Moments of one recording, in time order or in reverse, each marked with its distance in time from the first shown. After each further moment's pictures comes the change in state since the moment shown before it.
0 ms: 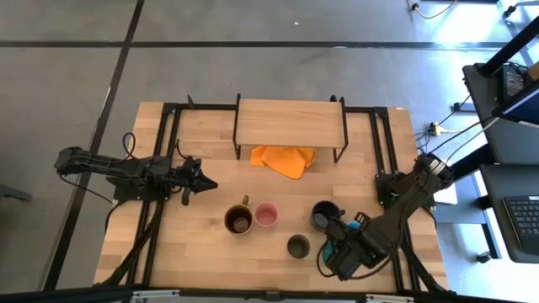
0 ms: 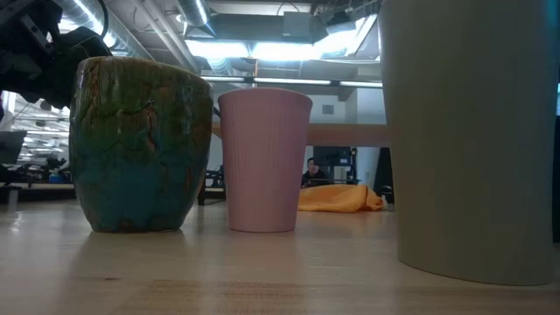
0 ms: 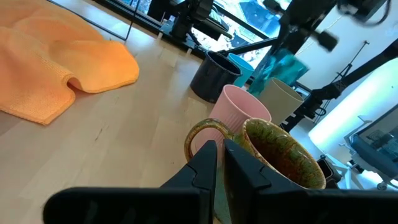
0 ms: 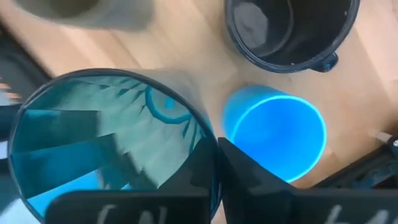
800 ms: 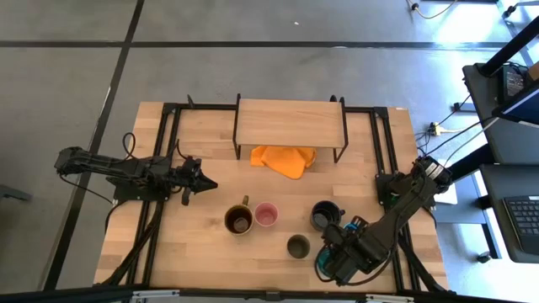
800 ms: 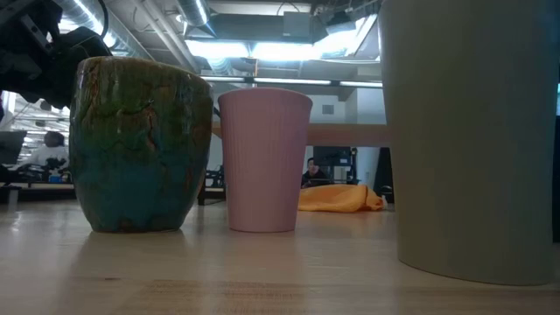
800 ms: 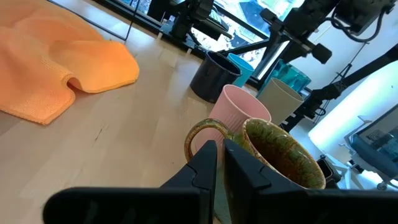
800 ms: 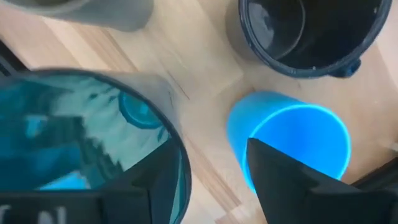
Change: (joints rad) left arm 0.000 0.000 0.000 0.000 0.000 0.000; right arm 0.026 0.044 -0.066 0.071 0.027 0.008
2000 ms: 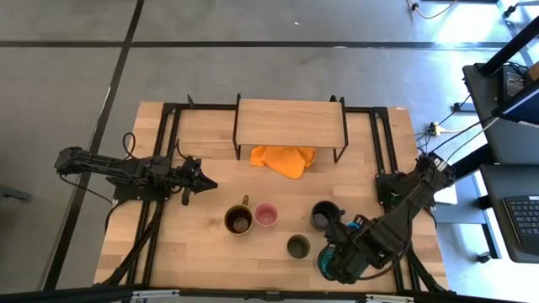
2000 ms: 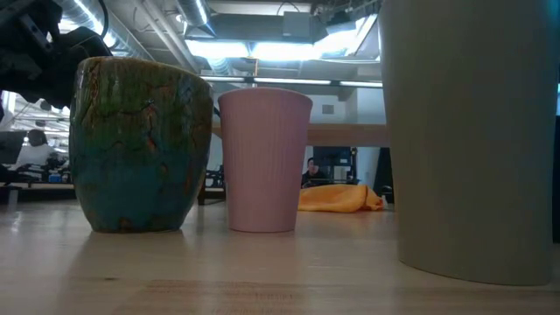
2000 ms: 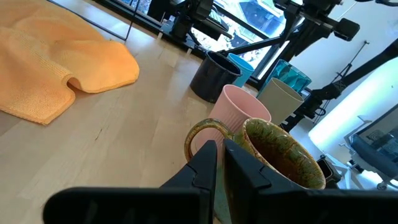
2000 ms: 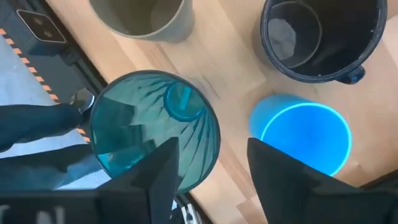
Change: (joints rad) left arm 0.000 0.000 0.000 0.000 0.000 0.000; right arm -0.002 -0.049 0.134 -0.040 0.004 -0.017
